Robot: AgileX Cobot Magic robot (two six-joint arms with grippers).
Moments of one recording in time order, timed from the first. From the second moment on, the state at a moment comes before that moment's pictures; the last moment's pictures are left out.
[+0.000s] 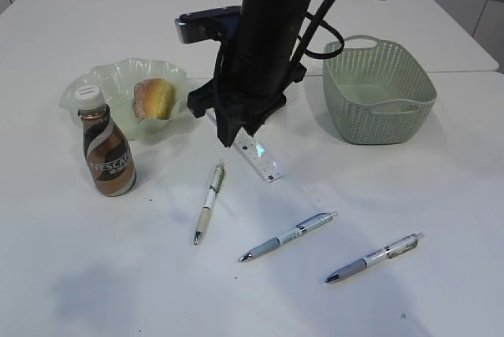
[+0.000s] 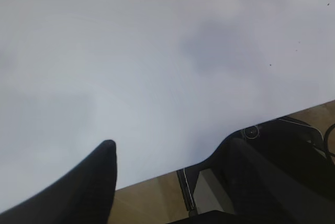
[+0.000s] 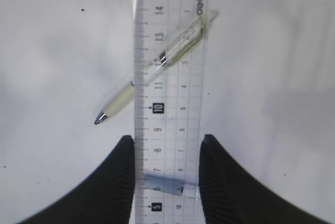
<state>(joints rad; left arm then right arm) -0.31 0.77 -0.84 0.03 1.25 -0.13 0.56 2.15 -1.94 0.14 1.22 -0.08</state>
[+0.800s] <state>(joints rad) -0.31 0.77 -0.84 0.04 1.25 -0.13 0.56 2.06 -1.94 0.01 0.92 -0.08</state>
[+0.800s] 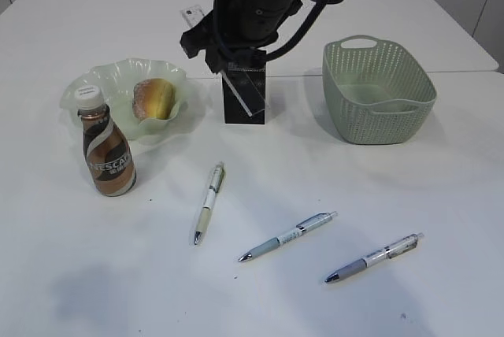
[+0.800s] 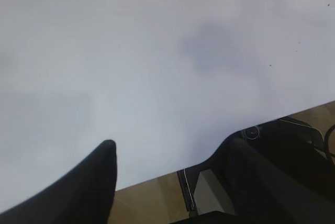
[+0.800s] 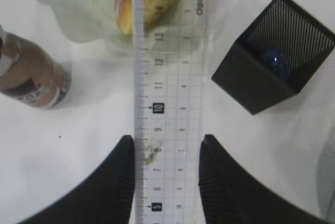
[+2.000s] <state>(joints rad) -0.31 0.77 -0.84 0.04 1.18 -0.13 0.44 1.99 -1.55 -0.12 -0.12 -0.08</state>
